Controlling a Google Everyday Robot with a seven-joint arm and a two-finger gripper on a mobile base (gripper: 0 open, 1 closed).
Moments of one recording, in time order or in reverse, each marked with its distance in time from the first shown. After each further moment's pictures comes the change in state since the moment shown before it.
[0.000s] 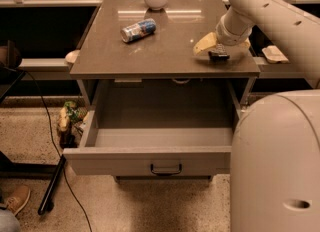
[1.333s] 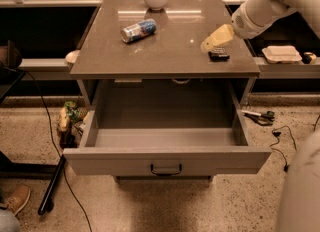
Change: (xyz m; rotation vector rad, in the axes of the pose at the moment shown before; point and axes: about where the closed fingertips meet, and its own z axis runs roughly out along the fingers) arm 0.015 0.013 -0.078 -0.178 -0.102 -0.256
